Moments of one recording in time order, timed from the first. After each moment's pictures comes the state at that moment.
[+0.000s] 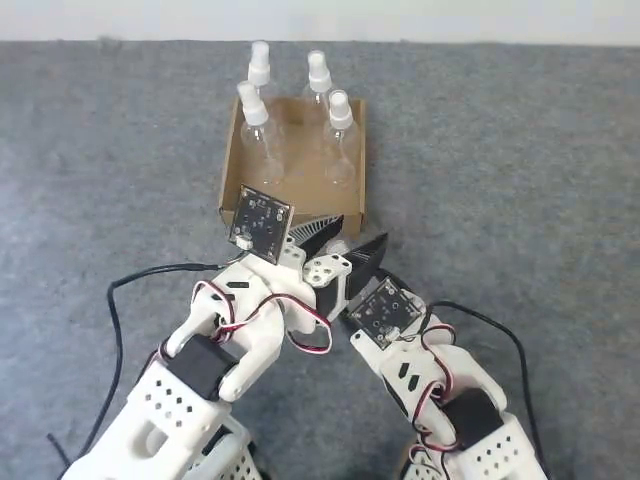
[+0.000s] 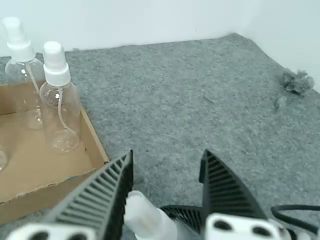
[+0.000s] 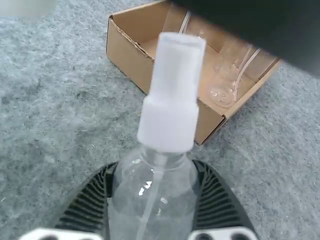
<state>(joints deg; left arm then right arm) 31.1 -64.0 64.7 36.7 18.5 -34.8 -103.1 93.5 48.6 17.0</state>
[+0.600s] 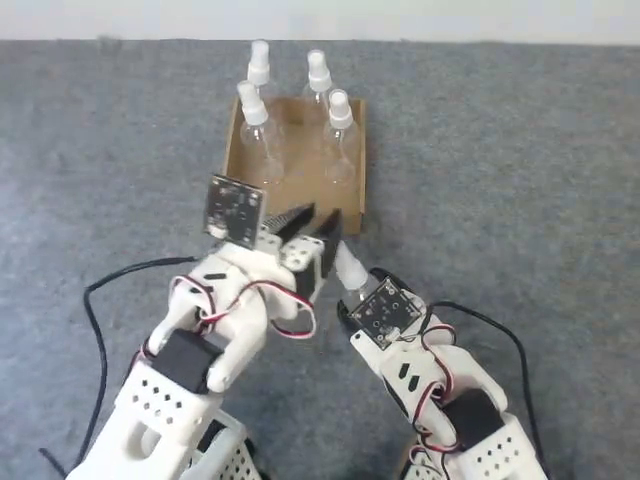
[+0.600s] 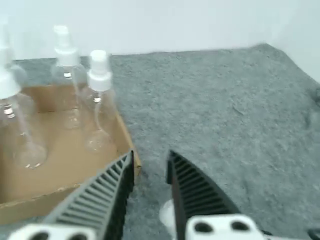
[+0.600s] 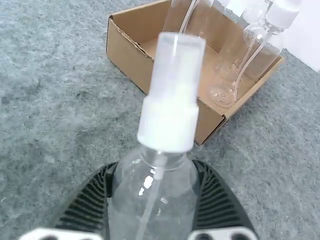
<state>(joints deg) 23.9 -64.0 62.2 40.1 18.5 -34.8 -103.1 93.5 48.6 17.0</state>
